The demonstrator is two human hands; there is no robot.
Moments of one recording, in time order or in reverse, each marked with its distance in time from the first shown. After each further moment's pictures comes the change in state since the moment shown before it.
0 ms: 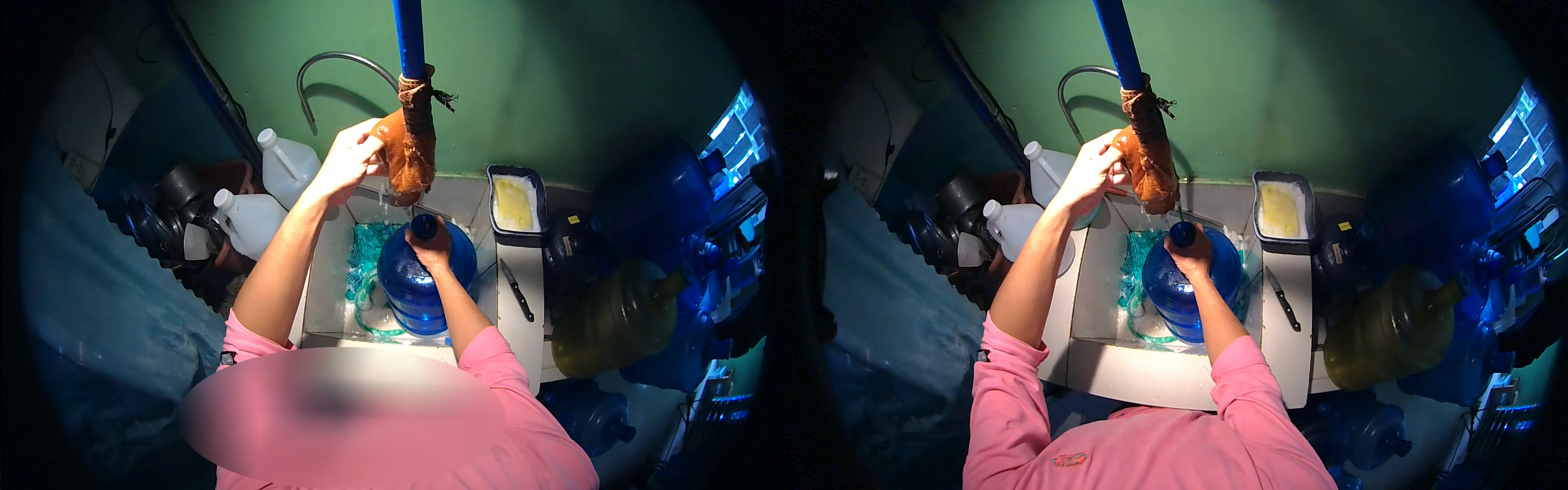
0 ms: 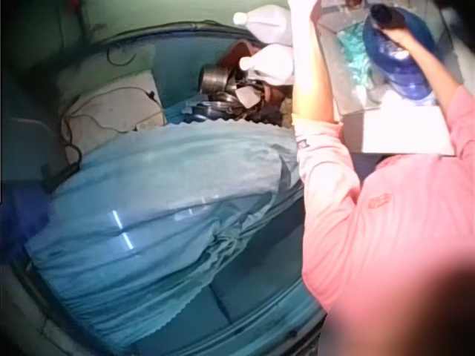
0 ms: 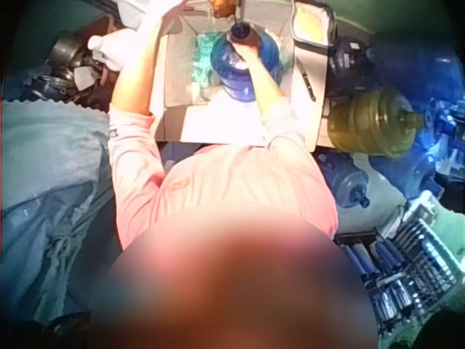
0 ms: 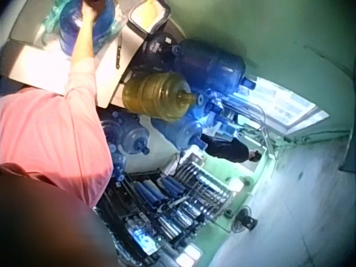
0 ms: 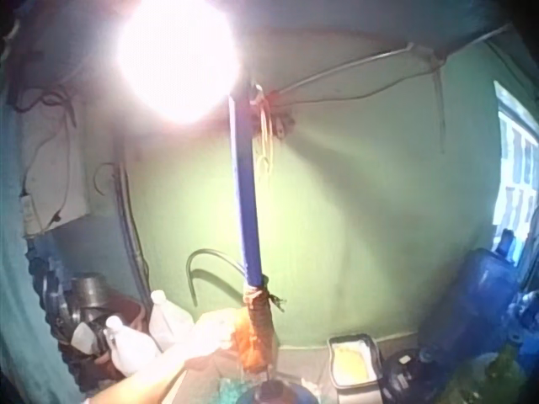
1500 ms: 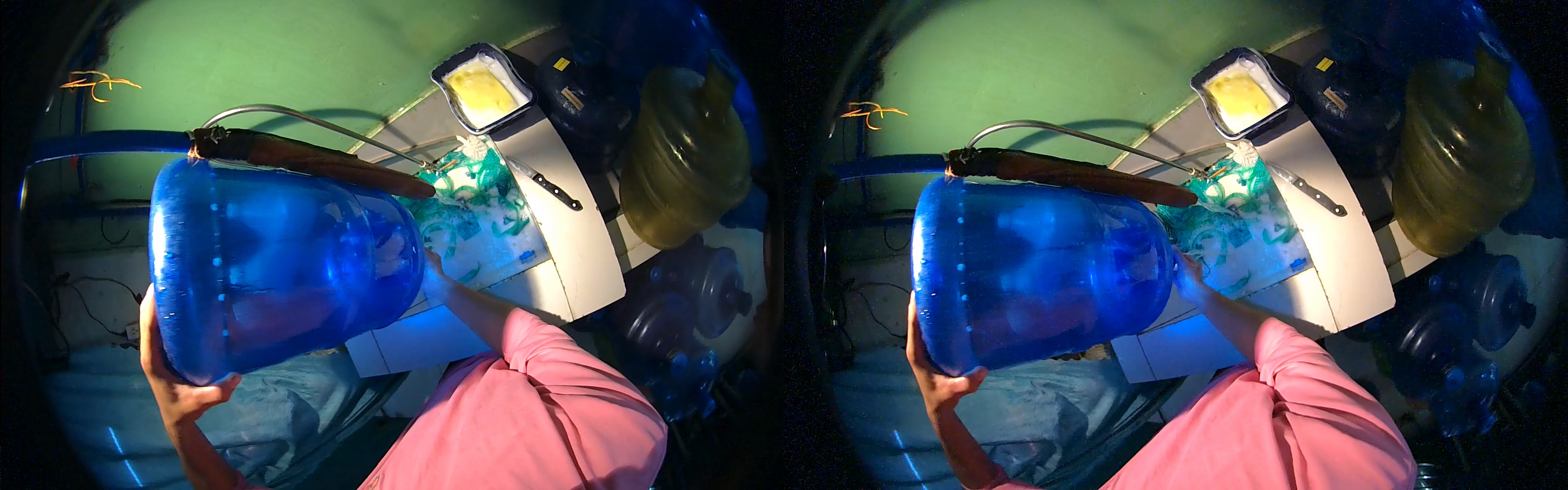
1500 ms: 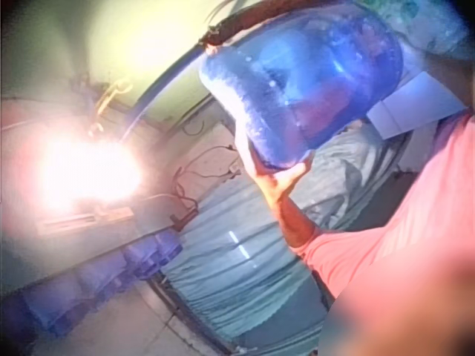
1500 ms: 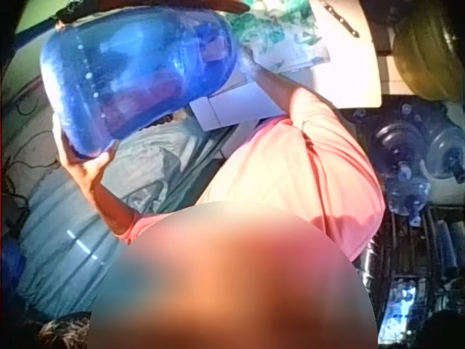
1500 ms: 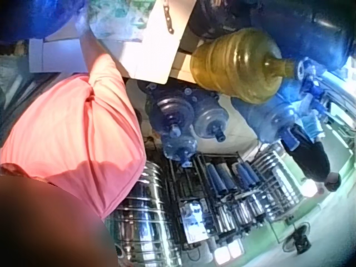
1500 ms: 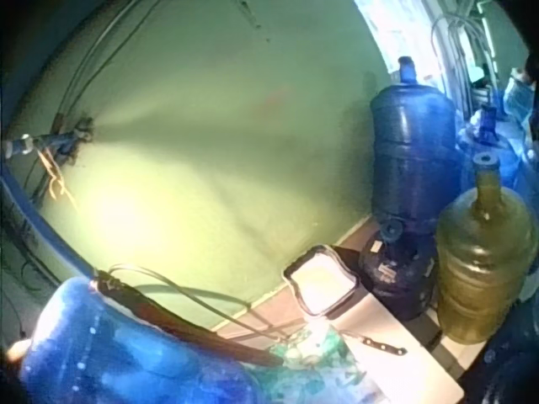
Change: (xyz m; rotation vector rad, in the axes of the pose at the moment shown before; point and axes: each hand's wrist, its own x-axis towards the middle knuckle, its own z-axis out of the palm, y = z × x) left_hand -0.165 0.222 0.025 1.140 -0.012 -0.010; right_hand -0.154 0.041 0.109 1.485 -0.008 1.024
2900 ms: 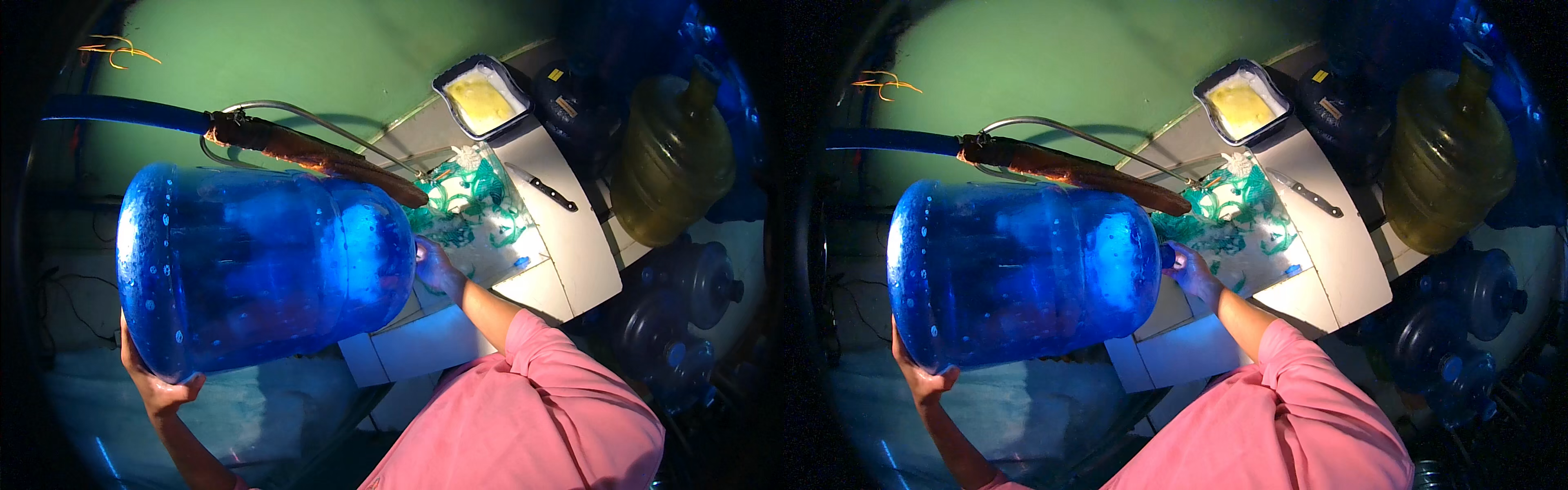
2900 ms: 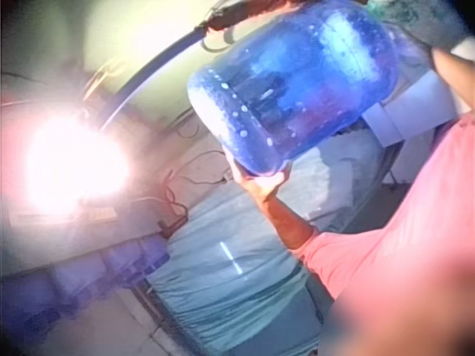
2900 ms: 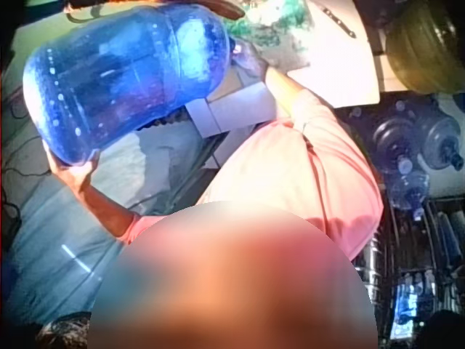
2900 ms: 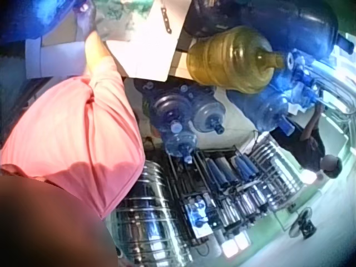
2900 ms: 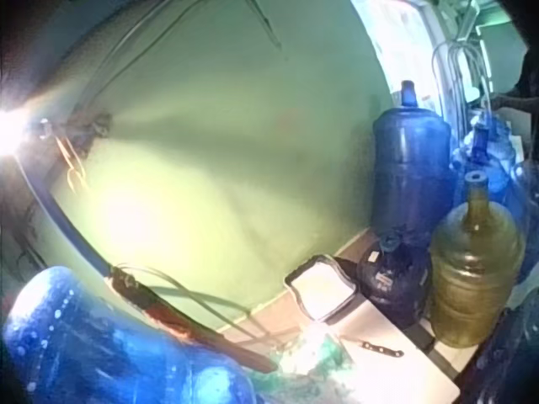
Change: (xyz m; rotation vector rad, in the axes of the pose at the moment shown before) left_hand -0.018 -0.085 -0.066 -0.095 0.096 0.047; right_hand -0.006 -0.033 0.024 0.089 -0.208 0.014
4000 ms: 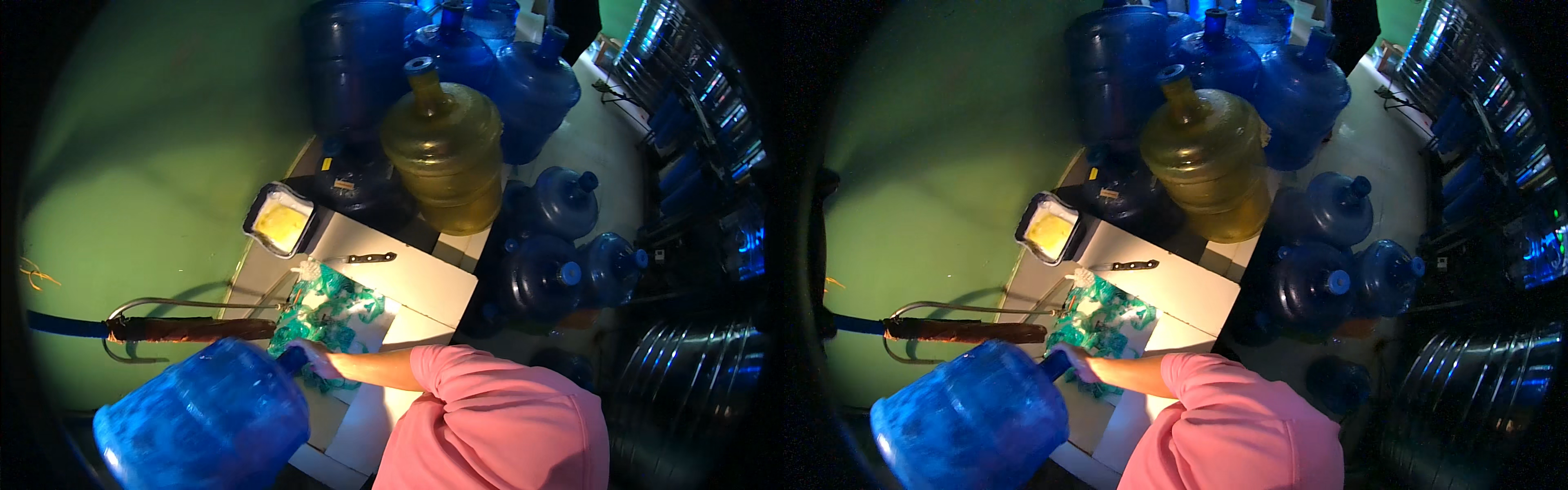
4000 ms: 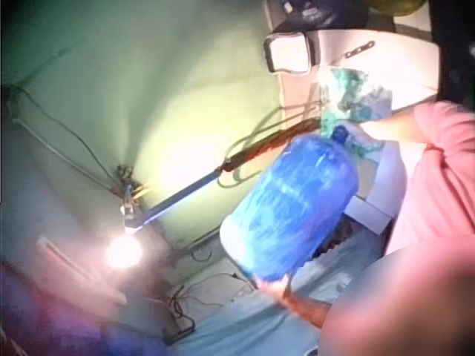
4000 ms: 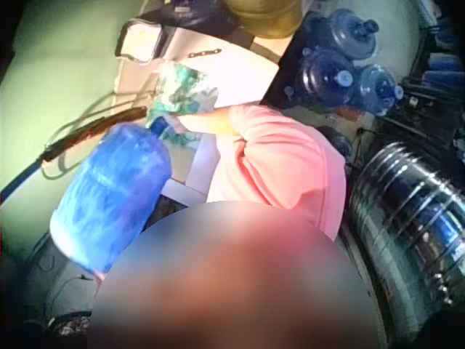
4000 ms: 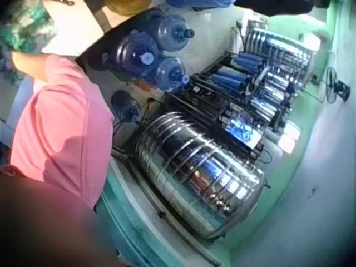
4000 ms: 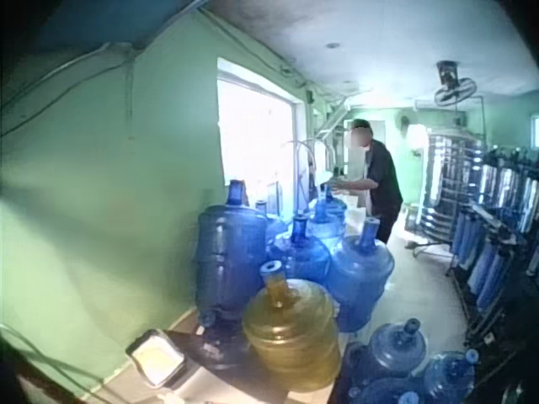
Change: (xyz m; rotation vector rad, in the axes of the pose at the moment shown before) left_hand -0.035 -0.140 -0.024 0.628 0.281 0.647; right_hand -0.032 -0.023 0.067 -0.375 0.514 -0.096
